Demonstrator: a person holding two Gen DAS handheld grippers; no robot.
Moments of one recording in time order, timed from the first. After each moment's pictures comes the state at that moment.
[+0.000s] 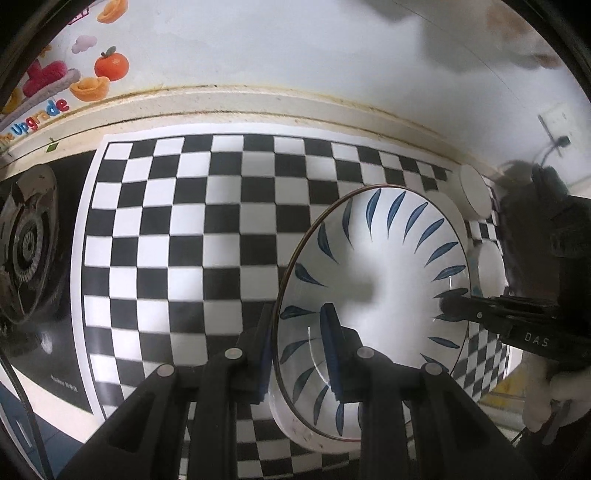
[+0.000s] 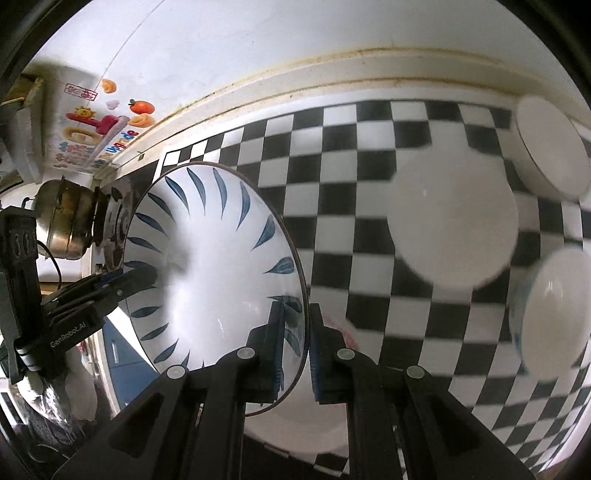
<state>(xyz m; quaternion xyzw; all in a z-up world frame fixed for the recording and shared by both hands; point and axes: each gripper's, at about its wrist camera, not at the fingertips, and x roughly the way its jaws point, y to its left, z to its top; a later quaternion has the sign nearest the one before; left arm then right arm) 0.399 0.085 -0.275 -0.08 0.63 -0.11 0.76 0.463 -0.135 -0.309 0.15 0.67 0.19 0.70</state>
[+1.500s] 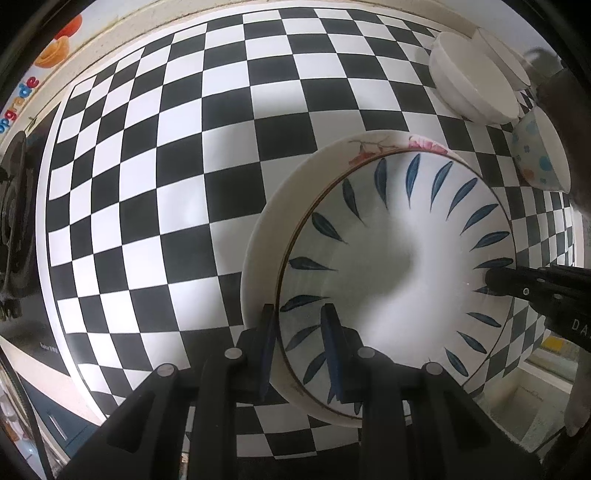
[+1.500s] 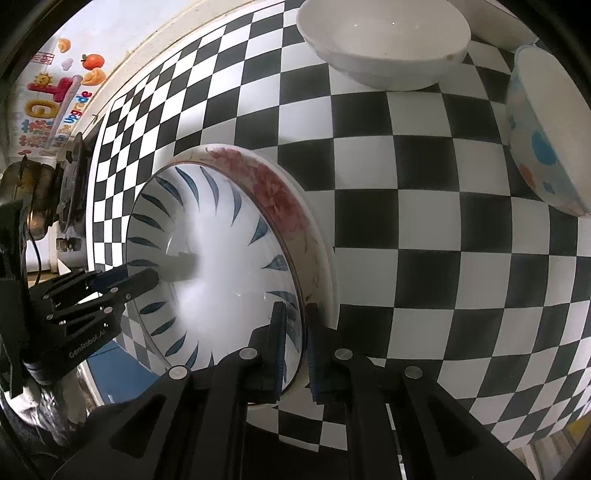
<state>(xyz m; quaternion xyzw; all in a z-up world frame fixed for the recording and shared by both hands) 0.342 0.028 -0.368 0.04 0.71 -0.08 0.70 0.370 -0.160 -0.399 0.14 0.72 0.13 0.67</state>
